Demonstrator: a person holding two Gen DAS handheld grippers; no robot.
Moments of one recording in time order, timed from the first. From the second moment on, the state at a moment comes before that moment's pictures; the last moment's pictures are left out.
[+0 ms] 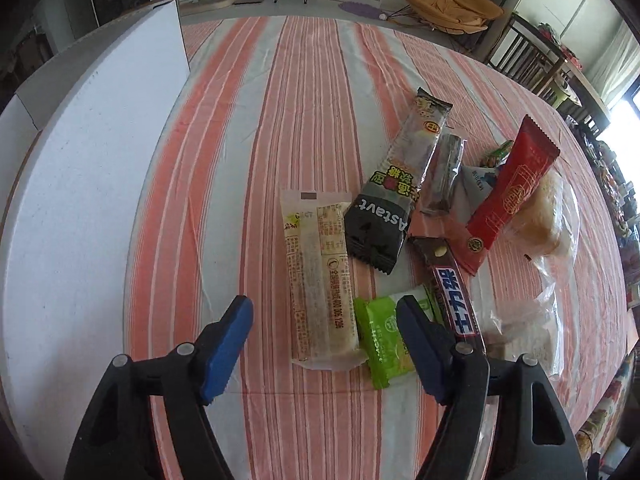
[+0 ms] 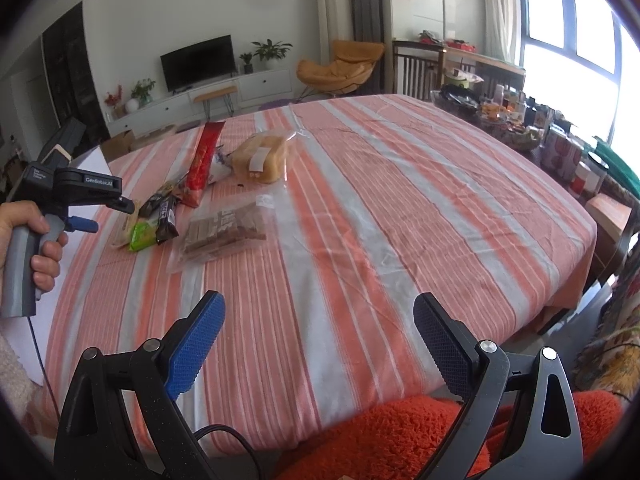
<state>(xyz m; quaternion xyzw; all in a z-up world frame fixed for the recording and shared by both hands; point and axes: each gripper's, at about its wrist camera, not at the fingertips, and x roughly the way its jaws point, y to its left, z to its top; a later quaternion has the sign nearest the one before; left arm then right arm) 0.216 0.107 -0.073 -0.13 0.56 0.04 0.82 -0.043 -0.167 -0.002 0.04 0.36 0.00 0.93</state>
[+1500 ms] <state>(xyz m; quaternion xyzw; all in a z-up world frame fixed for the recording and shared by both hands) 0.027 0.148 0.027 -0.17 0.43 -0.06 0.88 0.219 -0.025 -0.034 0.04 0.60 0.21 0.77</state>
